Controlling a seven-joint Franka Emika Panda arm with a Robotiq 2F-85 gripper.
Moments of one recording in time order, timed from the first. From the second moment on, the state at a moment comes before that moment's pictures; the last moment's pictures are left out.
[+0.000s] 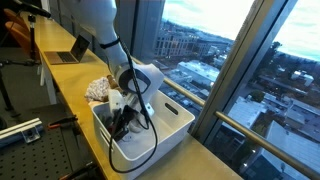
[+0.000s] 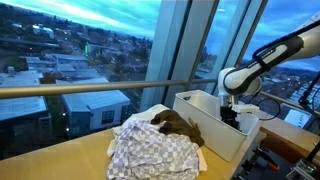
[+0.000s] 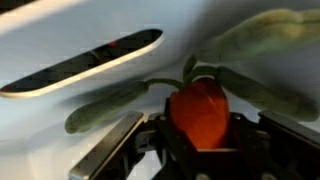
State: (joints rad) arm -0.03 0.56 -0.05 -2.04 0.05 2.14 0.14
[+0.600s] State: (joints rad) arm -0.02 0.32 -0.07 -1.93 -0.04 1.99 0.17
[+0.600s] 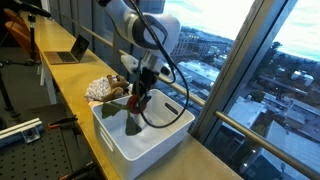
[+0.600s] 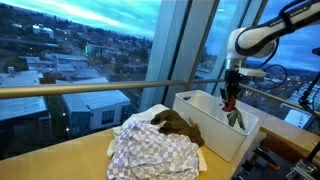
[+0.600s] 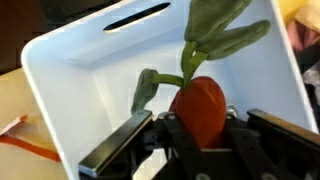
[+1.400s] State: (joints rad) arm 0.26 0.35 0.11 -1.55 -0.14 1.76 0.33
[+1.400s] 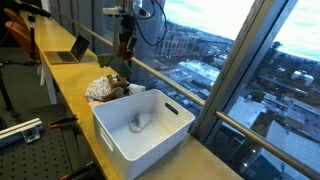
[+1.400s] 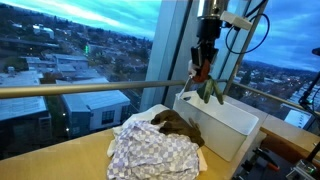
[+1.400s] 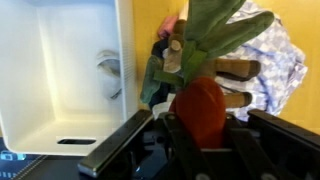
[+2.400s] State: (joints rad) arm 0.43 0.67 0.10 -1.22 -0.18 1.66 0.37
